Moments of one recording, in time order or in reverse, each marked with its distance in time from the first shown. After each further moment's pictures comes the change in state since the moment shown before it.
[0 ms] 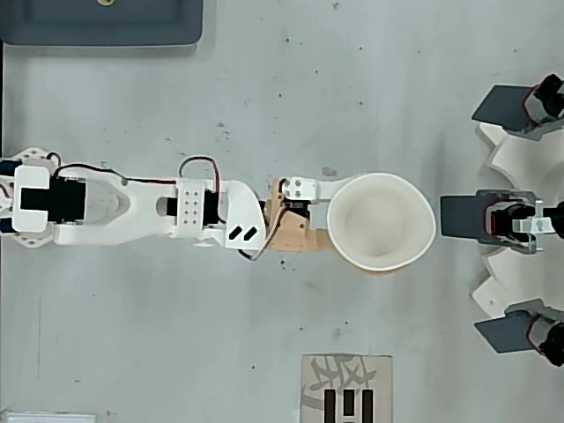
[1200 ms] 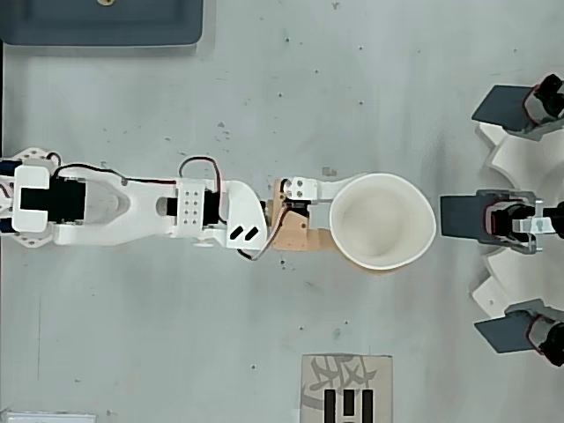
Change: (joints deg) arm 0.0 0.0 0.0 3.1 -0.8
